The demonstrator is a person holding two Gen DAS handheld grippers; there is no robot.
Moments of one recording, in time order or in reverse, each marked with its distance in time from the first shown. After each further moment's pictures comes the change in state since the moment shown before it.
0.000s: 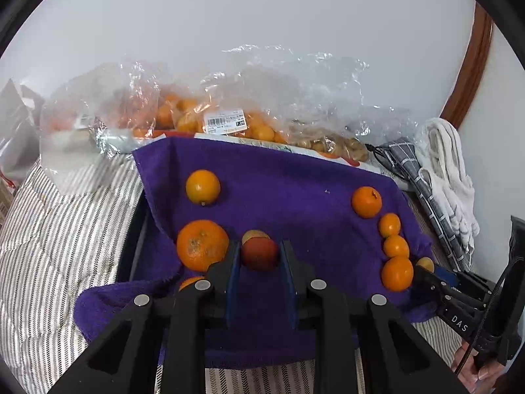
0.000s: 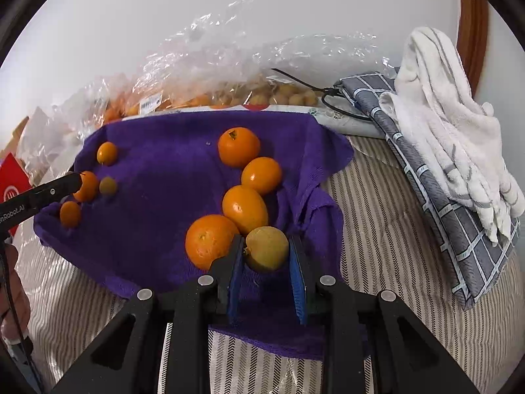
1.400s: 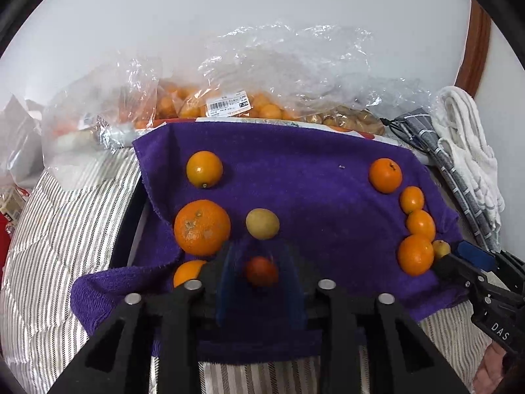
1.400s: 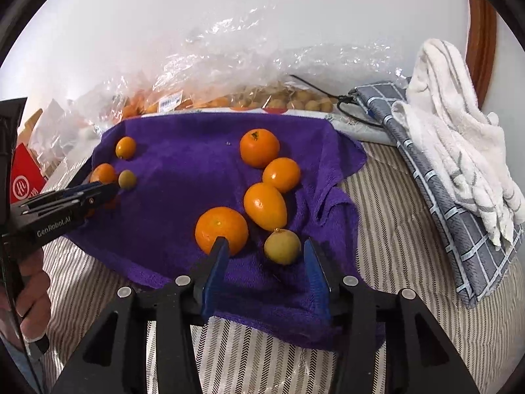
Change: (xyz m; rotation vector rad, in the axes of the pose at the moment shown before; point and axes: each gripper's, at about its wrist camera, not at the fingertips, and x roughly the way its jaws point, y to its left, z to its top) left arm 0.013 -0.010 -0.008 0.071 0.045 0.104; right arm -0.015 0.008 -0.005 -0.030 -0.027 0.040
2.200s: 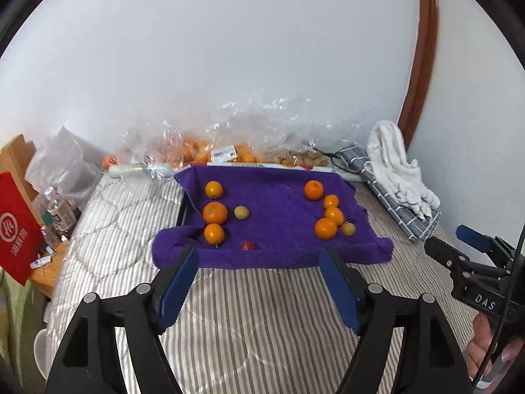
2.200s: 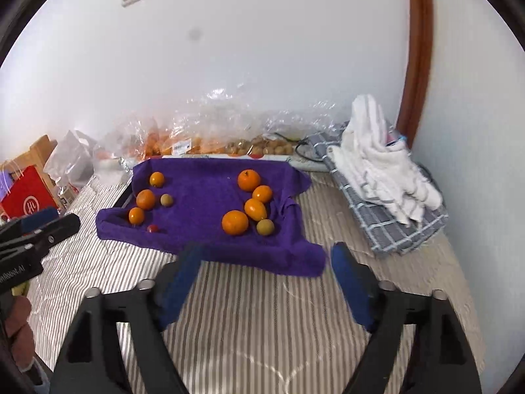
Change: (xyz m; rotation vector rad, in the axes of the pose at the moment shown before) left arm -0.199 -0.017 -0.045 0.035 -0.157 -0.033; right arm -0.179 0.024 -0.032 0.043 -0.150 -0.122
